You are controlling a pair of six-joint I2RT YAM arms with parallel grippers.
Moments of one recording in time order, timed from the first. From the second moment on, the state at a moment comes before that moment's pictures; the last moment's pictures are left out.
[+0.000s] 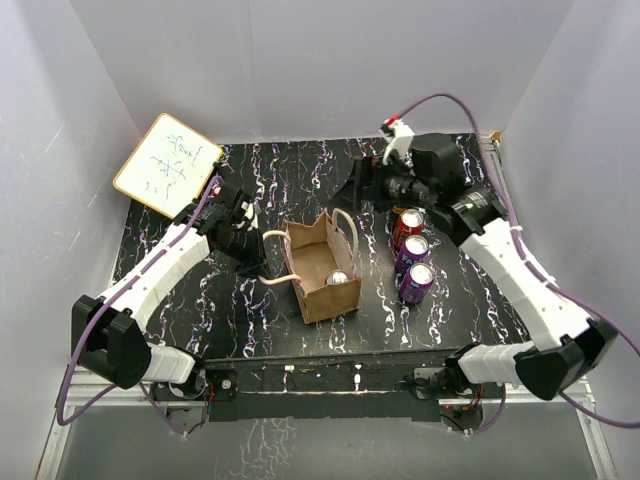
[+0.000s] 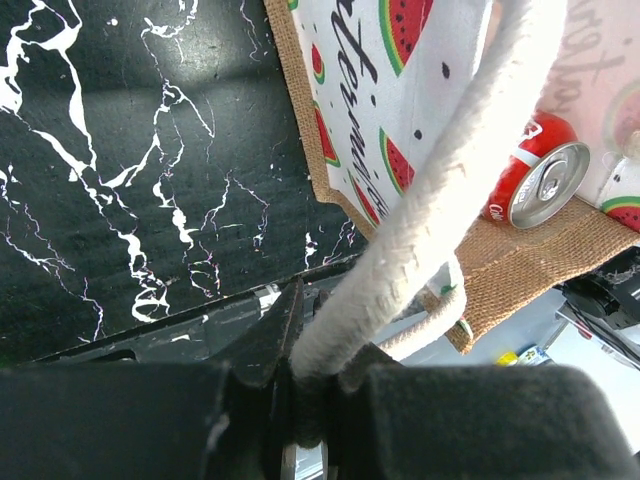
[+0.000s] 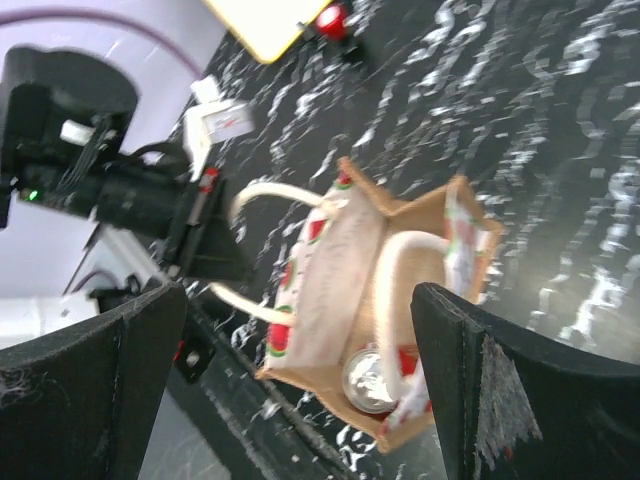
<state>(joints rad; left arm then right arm) -0.44 1.37 1.14 -1.01 0.33 -0.58 0.49 1.25 1.45 -0.60 -0.34 0.39</state>
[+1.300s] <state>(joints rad) -0.44 1.35 1.13 -1.00 0.34 -0.59 0.96 1.78 1.45 -1.04 0.16 0.28</state>
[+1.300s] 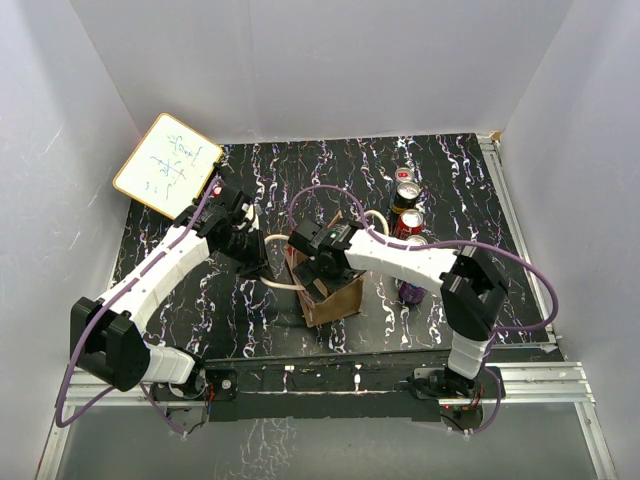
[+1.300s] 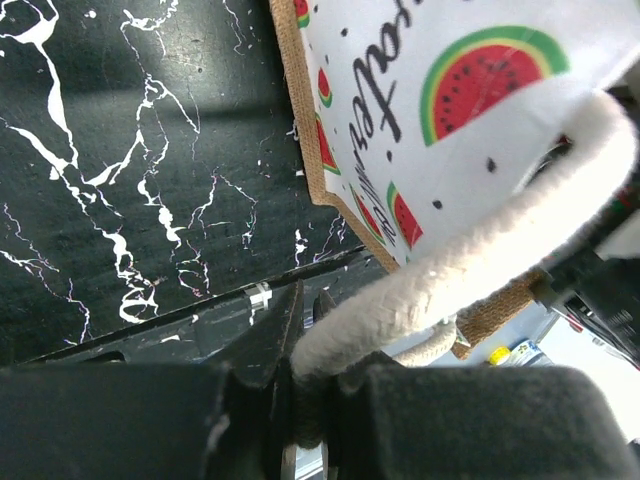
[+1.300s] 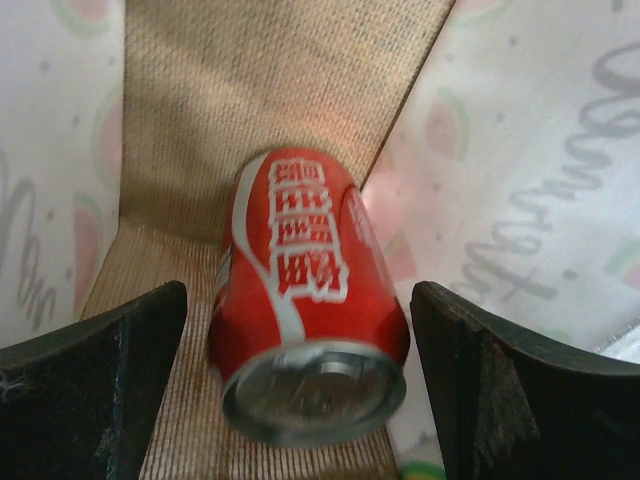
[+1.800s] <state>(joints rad) -0.44 1.35 1.13 -1.00 0.35 -0.59 0.96 1.79 1.40 -0.98 0.18 0.29</state>
